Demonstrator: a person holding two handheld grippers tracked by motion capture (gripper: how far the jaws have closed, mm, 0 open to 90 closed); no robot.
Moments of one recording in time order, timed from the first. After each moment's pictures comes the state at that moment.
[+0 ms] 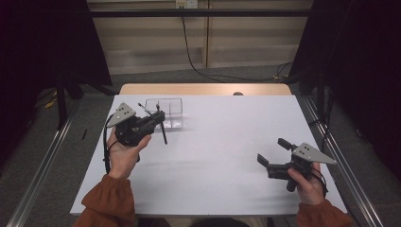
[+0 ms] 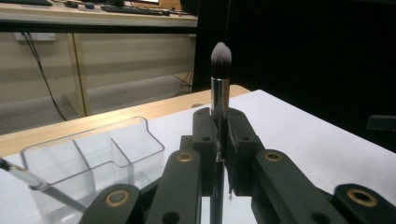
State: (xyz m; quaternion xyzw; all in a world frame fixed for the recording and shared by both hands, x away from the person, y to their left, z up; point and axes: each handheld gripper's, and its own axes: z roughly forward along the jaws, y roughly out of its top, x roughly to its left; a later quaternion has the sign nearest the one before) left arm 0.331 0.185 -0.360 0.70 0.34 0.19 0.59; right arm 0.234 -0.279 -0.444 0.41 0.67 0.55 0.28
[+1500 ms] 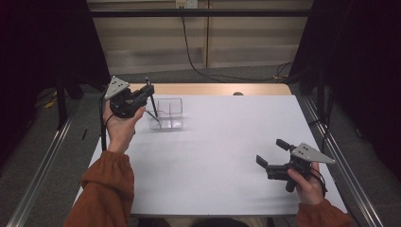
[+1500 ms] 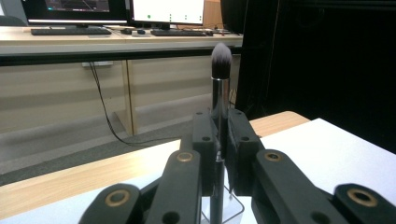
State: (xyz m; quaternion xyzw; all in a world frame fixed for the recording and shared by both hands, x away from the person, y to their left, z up) left arm 0.397 0.194 -0.339 0.67 0.38 0.27 0.58; right arm 0.235 -0.277 -0.447 0.41 0.67 0.56 0.26
